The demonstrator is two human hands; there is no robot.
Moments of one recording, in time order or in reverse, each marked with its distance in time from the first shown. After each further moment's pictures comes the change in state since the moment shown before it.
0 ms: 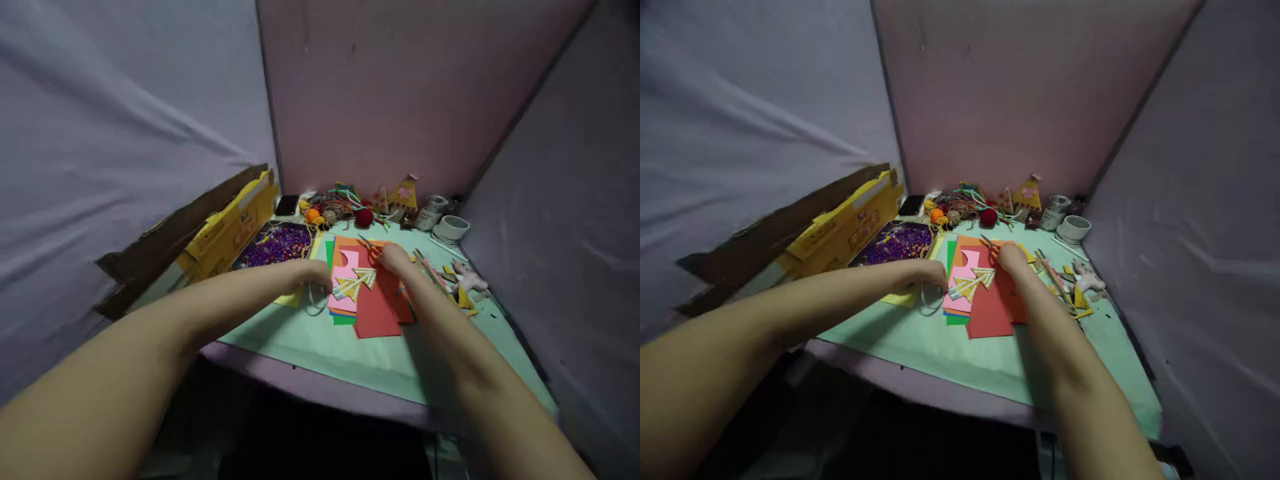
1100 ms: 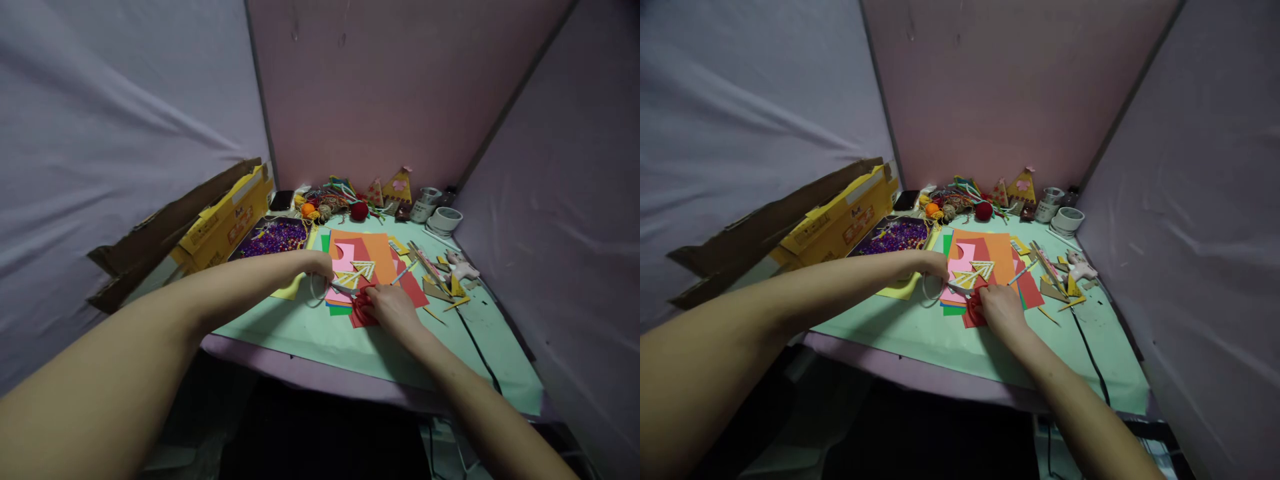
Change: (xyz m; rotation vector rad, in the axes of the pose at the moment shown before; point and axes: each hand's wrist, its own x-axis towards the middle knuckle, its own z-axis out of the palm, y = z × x) left_hand 0.020 0.009 0.003 0.039 0.093 0.043; right_hand -0.147 -0.007 0.031 -0.169 0.069 -0.377
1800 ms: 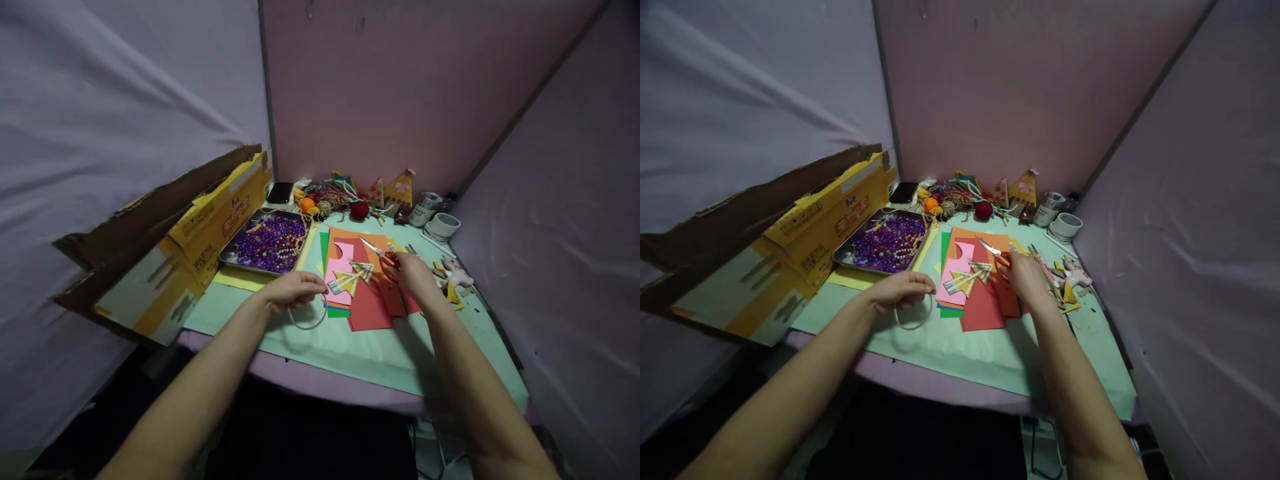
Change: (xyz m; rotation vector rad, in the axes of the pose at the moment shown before) left_hand -0.074 -0.056 0.066 -1.409 -0.106 0.374; right_hand 0.051 0.073 -0.010 0.133 0.166 0.202
